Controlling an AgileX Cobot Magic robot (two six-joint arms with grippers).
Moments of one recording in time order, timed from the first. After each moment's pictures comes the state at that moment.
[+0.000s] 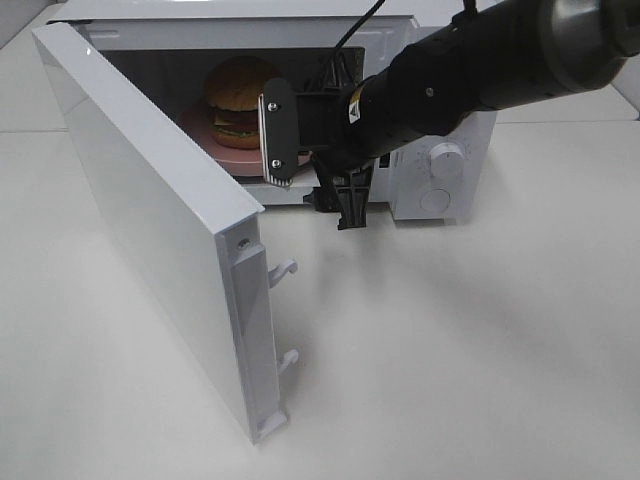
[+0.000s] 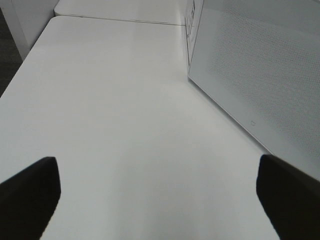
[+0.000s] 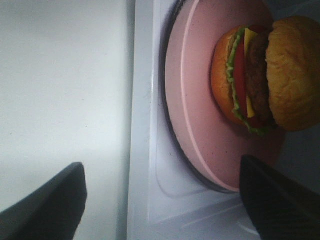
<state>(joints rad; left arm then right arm) 0.05 0.00 -0.52 -0.08 1.07 -0.01 0.60 1.95 -1.25 -0.18 0.08 -1.09</state>
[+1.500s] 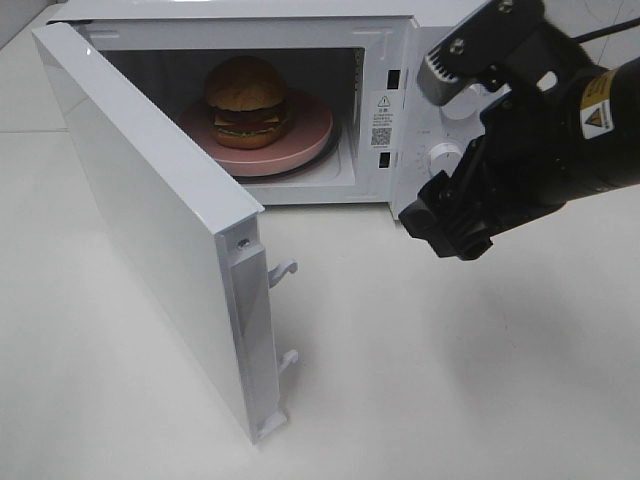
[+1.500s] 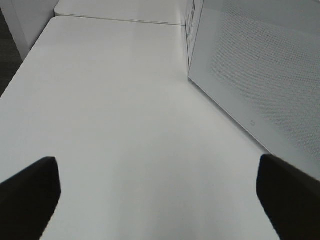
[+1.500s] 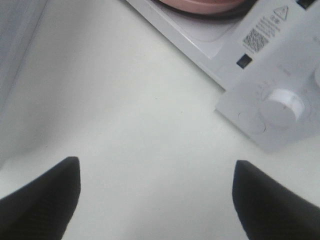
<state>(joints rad) 0.05 0.00 -0.52 -0.08 1.07 -0.01 0.60 1.27 -0.78 -0.18 0.35 -0.03</state>
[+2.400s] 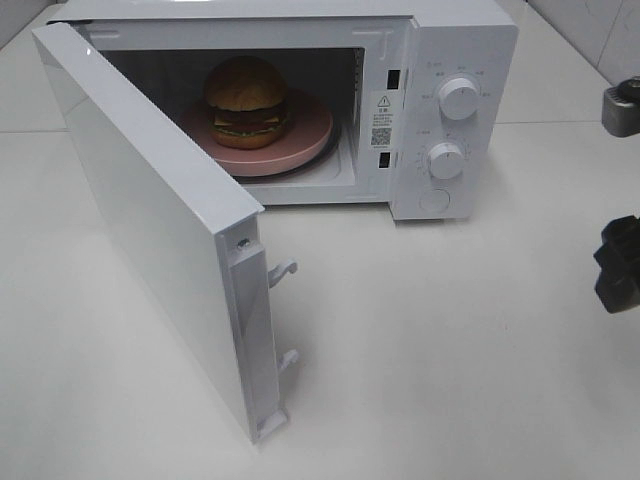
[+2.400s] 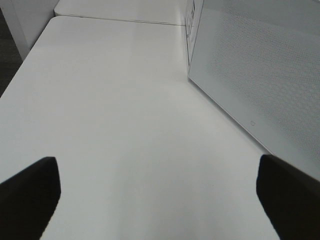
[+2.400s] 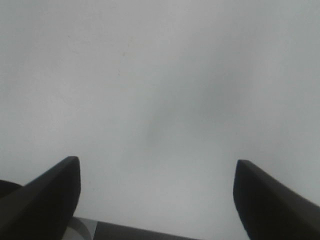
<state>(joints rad) 0.05 0.00 -0.52 -0.08 1.07 -0.01 0.32 1.17 -0.78 -0.20 0.92 0.15</state>
